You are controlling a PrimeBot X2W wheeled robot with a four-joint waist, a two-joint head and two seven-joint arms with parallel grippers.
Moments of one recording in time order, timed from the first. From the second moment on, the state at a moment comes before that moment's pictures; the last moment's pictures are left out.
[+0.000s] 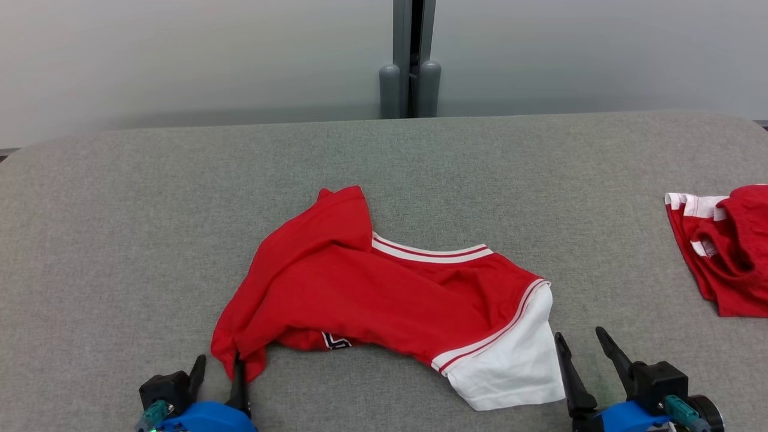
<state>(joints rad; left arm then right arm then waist) -0.18 0.06 -0.06 0.83 -0.29 -0.13 -0.27 -0.06 -0.05 0.02 0.44 0.06 0.13 -0.26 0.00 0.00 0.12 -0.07</state>
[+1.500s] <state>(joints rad) -0.26 0.14 -0.07 0.43 -0.33 -0.13 -0.26 -0.23 -0.05 0.02 0.25 0.35 0.13 -0.26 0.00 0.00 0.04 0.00</state>
